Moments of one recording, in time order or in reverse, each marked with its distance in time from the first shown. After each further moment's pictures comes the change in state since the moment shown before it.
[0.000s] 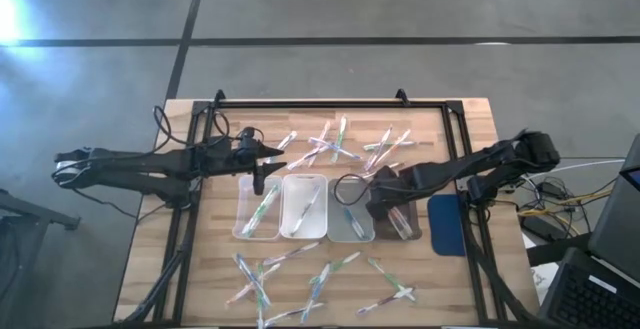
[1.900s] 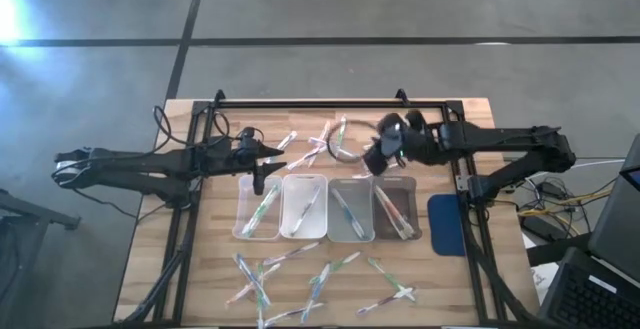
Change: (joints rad) left arm 0.000 0.000 0.000 -0.003 0.000 0.000; right arm -0.120 -0.142 0.509 -0.264 0.429 -0.451
